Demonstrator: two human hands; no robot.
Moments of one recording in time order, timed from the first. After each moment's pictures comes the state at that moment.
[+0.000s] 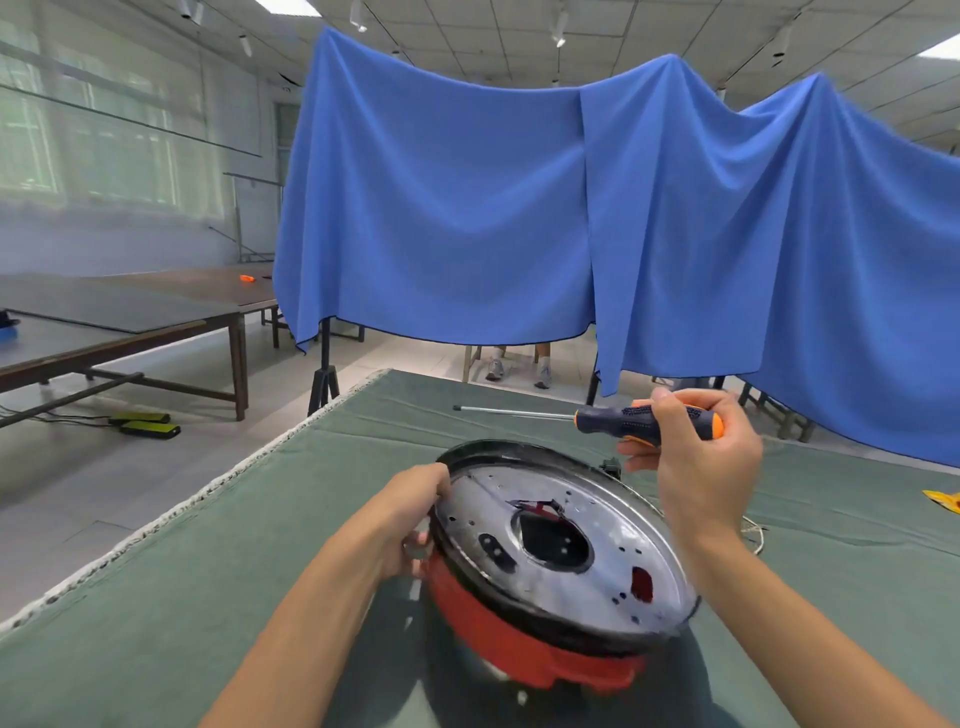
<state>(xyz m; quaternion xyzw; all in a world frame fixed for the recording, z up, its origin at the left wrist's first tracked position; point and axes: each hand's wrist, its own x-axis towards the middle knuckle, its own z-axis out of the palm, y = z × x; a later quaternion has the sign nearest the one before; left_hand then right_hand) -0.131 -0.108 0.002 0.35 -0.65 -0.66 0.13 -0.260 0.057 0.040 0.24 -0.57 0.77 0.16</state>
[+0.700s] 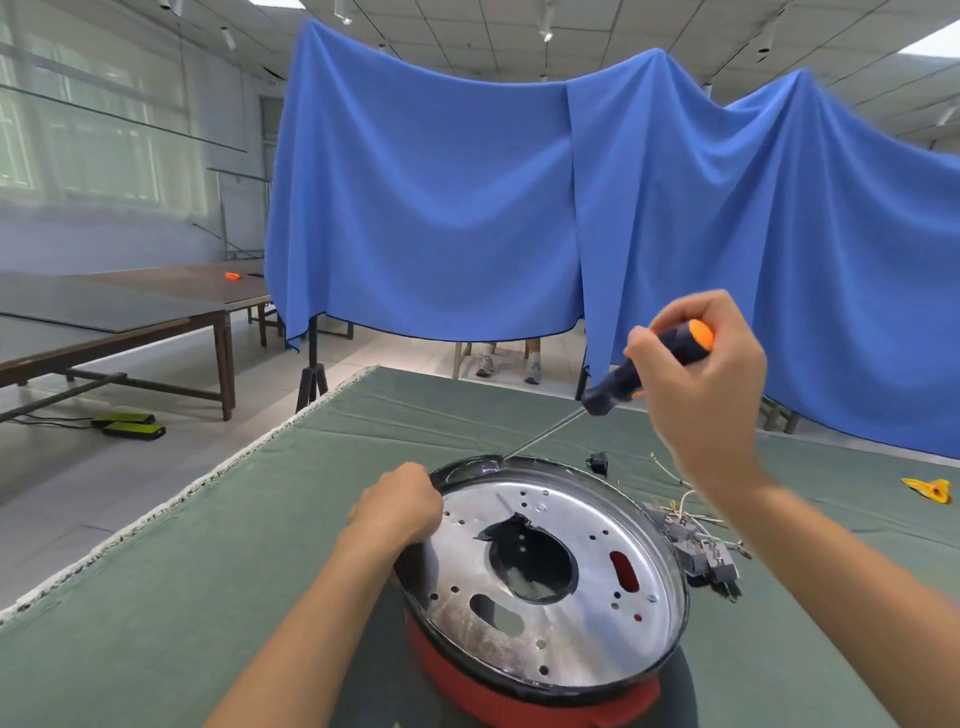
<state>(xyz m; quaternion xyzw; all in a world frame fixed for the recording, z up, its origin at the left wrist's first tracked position) -0.163 -0.128 -0.018 0.41 -0.86 -0.27 0.10 -0.264 0.059 0.092 0.40 -0.60 0.61 0.33</state>
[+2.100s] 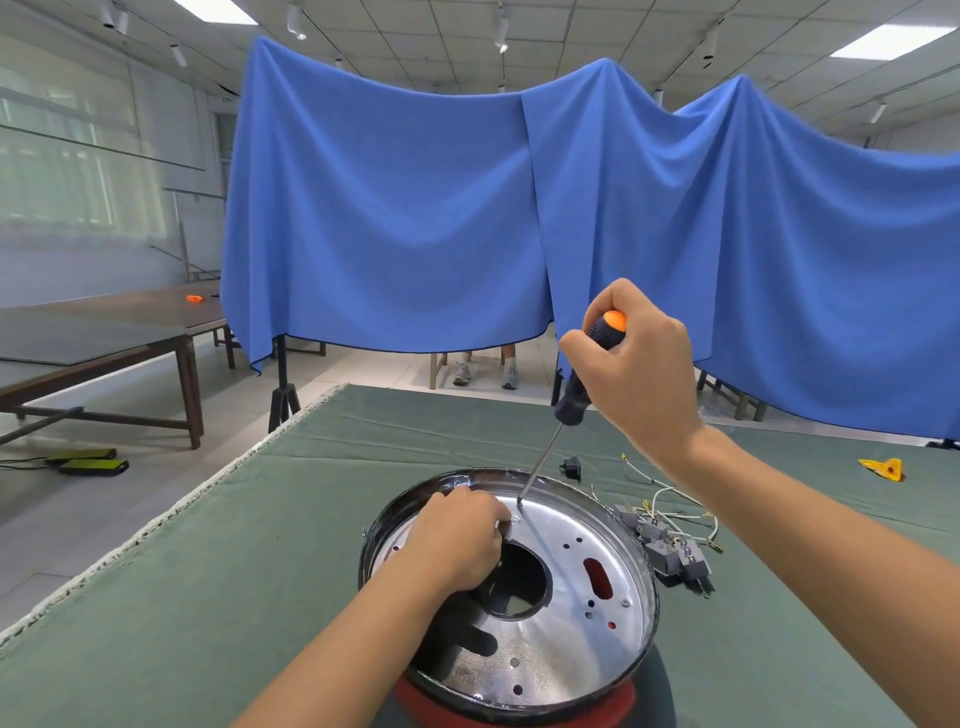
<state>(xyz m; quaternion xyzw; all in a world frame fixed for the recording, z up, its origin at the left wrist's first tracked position) -0.201 -0.079 -0.023 0.11 -0.98 -0.08 0.14 -0.279 0.052 0.108 0.41 -0.68 0.49 0.36</state>
